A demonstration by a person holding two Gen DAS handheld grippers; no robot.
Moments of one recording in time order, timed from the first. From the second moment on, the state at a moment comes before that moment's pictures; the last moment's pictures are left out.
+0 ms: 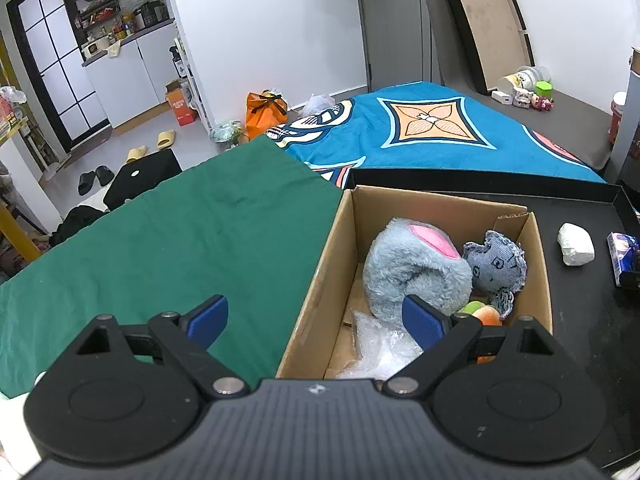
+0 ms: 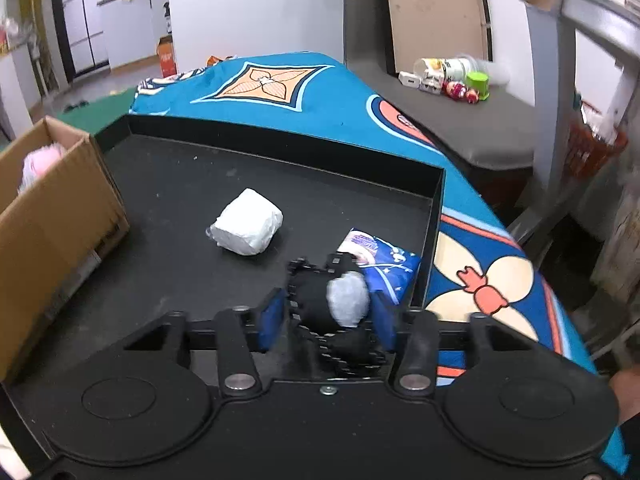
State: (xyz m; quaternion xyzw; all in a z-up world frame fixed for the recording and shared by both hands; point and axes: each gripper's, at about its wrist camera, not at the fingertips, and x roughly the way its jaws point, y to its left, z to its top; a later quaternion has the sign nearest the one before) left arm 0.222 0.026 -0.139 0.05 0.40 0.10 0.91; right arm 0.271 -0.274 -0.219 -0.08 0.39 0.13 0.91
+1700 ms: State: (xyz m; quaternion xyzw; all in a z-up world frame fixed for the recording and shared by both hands) left arm 0.202 0.044 -0.144 0.05 0.43 0.11 0.89; right arm 0.211 -0.170 -0.110 -0.14 0.37 0.22 0.89
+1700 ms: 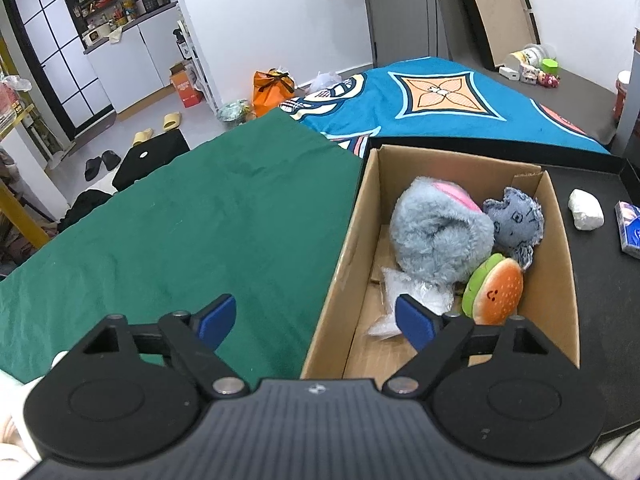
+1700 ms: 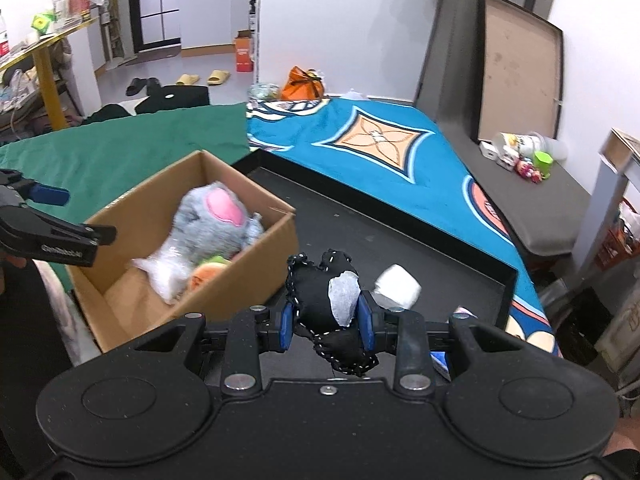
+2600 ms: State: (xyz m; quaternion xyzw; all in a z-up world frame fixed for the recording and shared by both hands) left arm 0.199 0.054 -0.155 0.04 0.47 0.07 0.88; right arm 0.208 -0.071 -0.109 -0.13 0.38 0.32 0.86
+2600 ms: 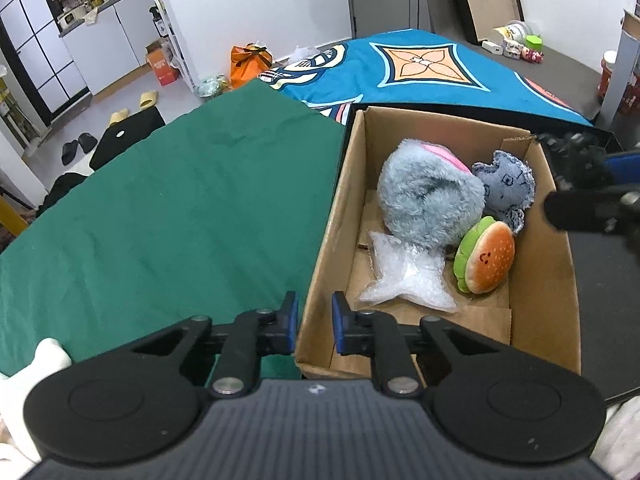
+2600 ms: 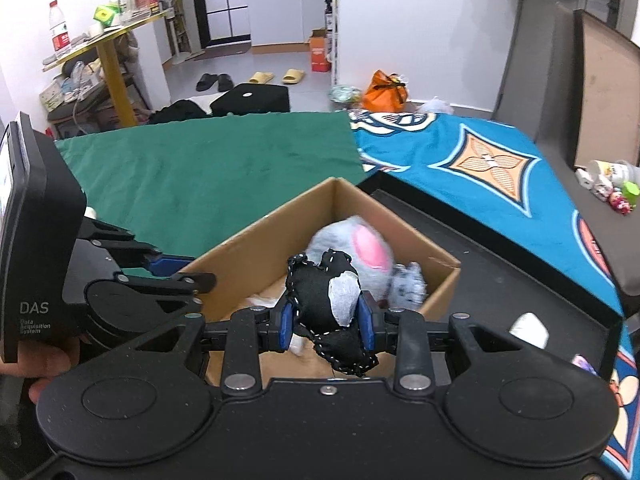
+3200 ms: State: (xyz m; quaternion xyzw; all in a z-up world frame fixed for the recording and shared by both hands) left arm 0.198 0.064 -0.156 0.01 0.46 0.05 0.88; right arm 0.212 -0.036 -0.117 -0.12 0.41 0.34 0.84
